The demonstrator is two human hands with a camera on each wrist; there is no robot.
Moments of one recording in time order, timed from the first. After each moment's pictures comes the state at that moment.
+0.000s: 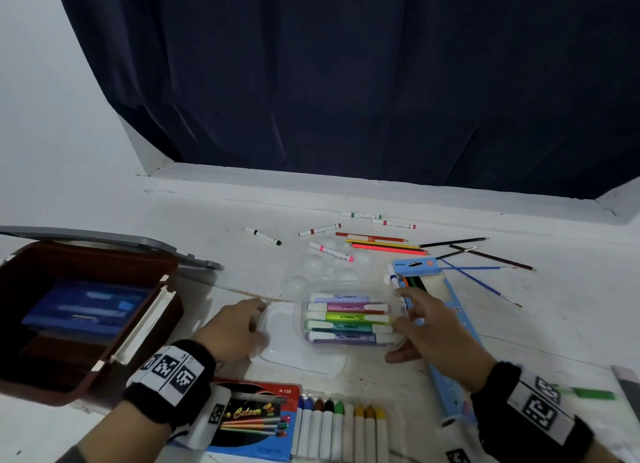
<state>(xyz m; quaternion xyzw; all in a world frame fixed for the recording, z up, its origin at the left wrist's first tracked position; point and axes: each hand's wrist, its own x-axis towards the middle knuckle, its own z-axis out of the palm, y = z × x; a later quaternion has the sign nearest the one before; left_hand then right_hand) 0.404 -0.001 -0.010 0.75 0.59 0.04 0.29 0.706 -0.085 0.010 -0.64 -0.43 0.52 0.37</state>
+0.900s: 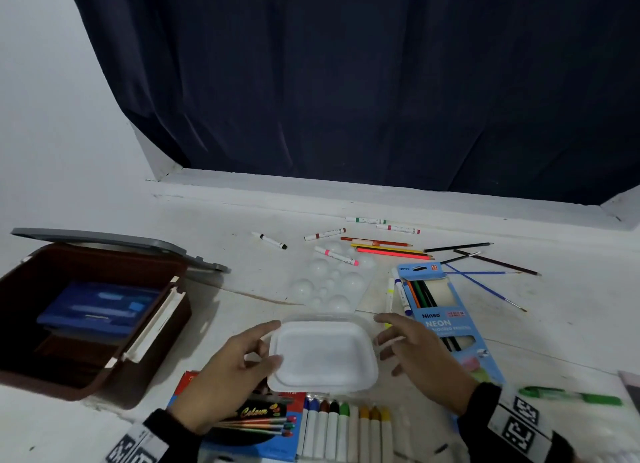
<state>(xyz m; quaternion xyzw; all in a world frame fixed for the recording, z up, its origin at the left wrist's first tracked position) 0.400 -0.073 -0.007 0.61 0.55 0.26 0.51 0.687 -0.099 -0.006 -0.66 -0.54 0.43 0.28</state>
